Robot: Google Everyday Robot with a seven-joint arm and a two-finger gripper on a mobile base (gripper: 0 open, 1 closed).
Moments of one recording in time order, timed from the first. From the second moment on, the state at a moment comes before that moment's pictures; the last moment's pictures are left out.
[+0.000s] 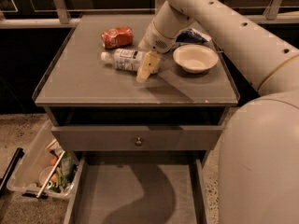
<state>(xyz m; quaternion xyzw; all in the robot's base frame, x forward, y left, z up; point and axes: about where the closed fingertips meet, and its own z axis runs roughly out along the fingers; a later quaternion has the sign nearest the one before) 0.703 -0.001 0.852 -0.67 0.69 0.10 0.26</state>
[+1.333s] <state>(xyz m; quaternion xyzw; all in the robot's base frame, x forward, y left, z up) 0.703 0.000 0.851 -0.67 0.69 0.10 0.25</state>
